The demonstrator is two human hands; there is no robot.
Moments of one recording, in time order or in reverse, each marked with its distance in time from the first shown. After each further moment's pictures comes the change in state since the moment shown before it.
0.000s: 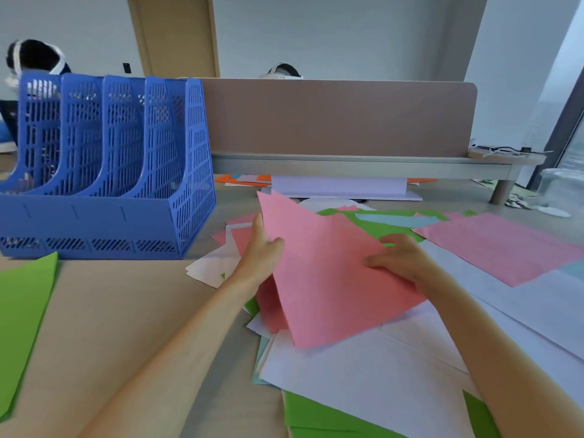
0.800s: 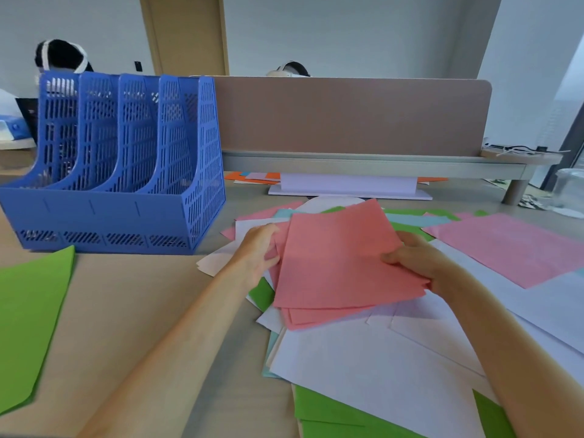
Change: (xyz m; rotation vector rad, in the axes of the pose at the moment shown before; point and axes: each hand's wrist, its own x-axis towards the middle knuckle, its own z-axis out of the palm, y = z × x) left_hand 0.013 -0.002 -0.014 -0.365 0.082 -0.303; right_hand 0.002 0.007 -0.008 0.217 -0.169 -0.013
